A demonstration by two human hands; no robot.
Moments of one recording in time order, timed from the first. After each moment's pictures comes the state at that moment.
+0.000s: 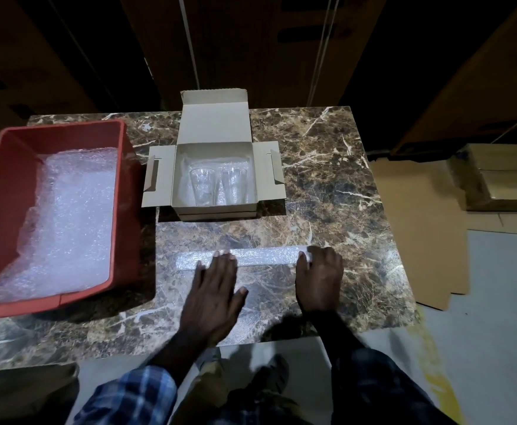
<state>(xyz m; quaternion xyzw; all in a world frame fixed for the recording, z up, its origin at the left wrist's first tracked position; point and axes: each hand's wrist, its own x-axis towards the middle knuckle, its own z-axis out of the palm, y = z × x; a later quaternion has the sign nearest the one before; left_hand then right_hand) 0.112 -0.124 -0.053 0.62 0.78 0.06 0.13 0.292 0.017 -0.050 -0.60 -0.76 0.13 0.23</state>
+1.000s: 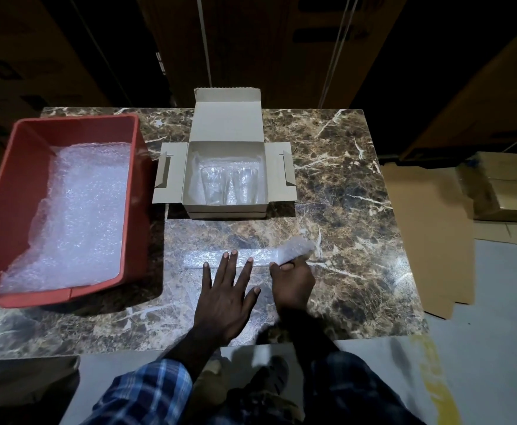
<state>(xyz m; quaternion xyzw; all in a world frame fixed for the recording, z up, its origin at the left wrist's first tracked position) 0.120 -0.117 -0.065 0.59 0.79 0.03 0.16 0.226 -0.011 -0.060 -0.70 -0.54 0.40 0.22</state>
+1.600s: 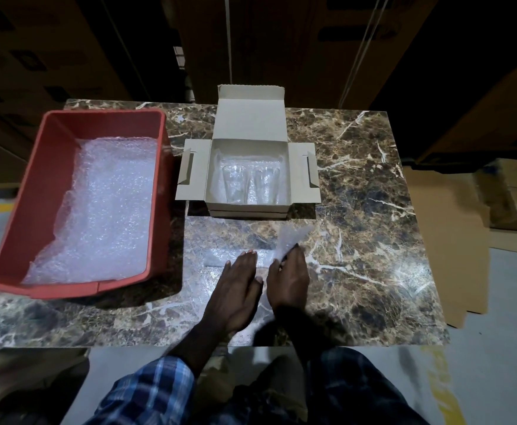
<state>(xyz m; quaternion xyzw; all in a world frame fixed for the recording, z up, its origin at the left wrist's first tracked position) 0.098 -0.116 -0.048 0.51 0.76 0.28 0.29 0.191 -0.032 -0.058 -0.56 -0.73 0.26 0.28</state>
